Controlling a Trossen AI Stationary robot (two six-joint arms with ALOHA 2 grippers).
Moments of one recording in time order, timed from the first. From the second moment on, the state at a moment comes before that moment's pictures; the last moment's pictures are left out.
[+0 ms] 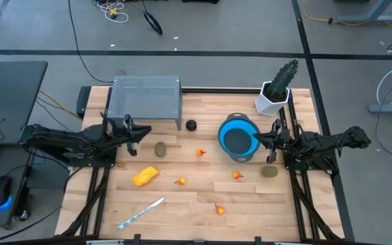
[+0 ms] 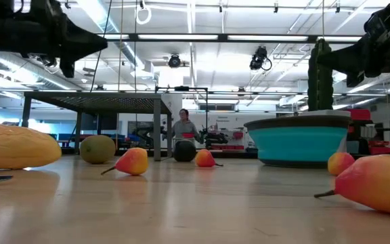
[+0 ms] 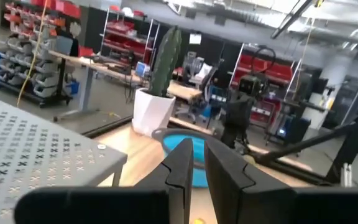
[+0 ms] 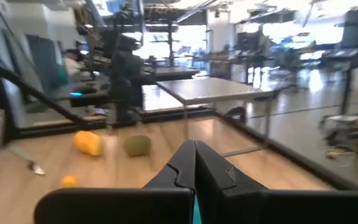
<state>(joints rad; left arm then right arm) -0.07 0.37 0.09 0.42 -0.41 -0.23 0.22 0.03 0.01 0.10 0.51 -0.01</state>
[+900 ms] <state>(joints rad) -0.06 0.77 0.25 0.91 -0.59 0.25 0.22 1.01 0.69 -0.28 0.61 0.33</state>
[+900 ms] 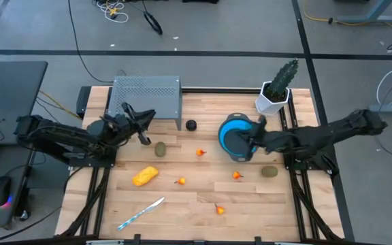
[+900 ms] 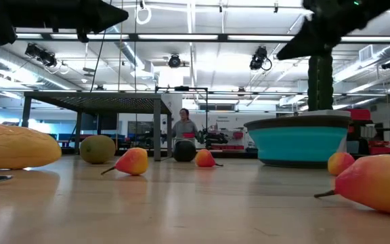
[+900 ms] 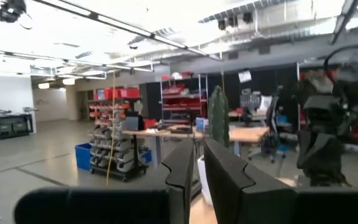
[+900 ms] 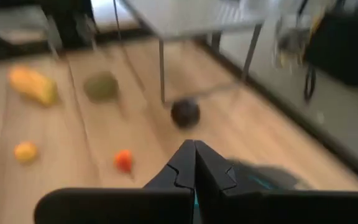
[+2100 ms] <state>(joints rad) -0.17 0.42 0.25 0.51 -0.42 0.08 0.12 1.63 1.10 -0.69 0.39 0.72</state>
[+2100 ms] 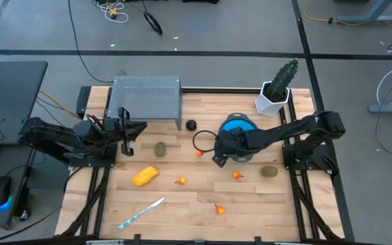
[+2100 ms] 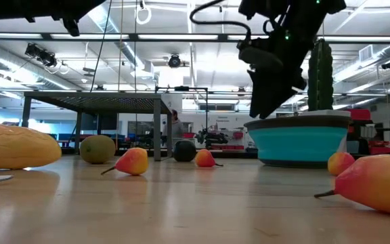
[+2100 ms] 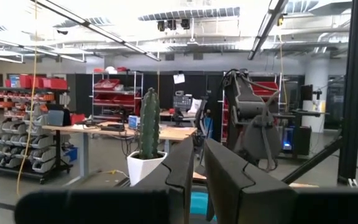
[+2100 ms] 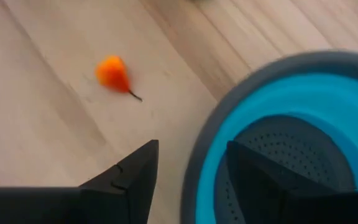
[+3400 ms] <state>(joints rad) -0.17 0.42 0.25 0.50 -0.43 0.06 0.13 1.65 0.96 -0.74 0.36 0.74</state>
